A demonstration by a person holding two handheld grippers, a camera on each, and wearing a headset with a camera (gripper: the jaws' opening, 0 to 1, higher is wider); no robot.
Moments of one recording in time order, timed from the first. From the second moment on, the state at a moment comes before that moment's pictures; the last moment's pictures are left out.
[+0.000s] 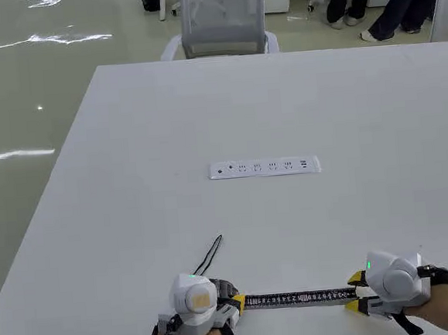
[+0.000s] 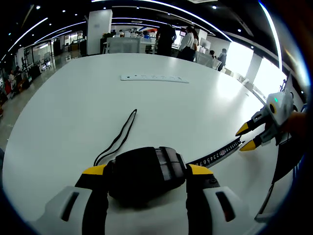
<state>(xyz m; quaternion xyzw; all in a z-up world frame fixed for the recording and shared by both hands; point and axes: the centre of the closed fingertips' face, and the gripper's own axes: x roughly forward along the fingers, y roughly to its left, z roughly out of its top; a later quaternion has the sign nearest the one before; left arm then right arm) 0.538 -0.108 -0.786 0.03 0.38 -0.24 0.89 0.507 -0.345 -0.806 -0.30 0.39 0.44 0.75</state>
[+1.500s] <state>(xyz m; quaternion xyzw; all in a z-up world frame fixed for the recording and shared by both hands) 0.541 -0.107 -0.790 0.06 0.40 -0.23 0.89 0.508 -0.345 -0.812 -0.34 0.39 0.46 0.72</state>
